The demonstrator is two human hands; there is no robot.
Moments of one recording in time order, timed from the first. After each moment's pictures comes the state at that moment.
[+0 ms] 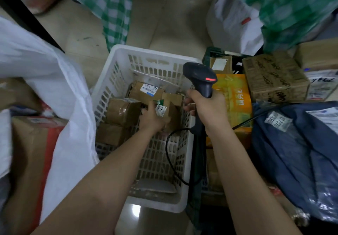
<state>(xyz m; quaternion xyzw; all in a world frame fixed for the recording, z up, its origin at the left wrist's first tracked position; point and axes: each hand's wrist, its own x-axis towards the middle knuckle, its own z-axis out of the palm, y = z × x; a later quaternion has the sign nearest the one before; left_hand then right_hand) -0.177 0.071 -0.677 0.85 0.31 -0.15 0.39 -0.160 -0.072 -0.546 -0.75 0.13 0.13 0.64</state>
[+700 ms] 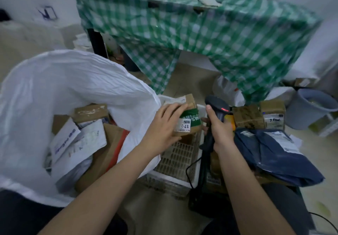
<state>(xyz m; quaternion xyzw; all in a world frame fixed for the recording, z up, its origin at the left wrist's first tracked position) -0.388 0.089 -0.419 0.94 -0.11 0.27 0.18 -0.317 -0.076 -0.399 -0.67 0.10 0.07 0.73</state>
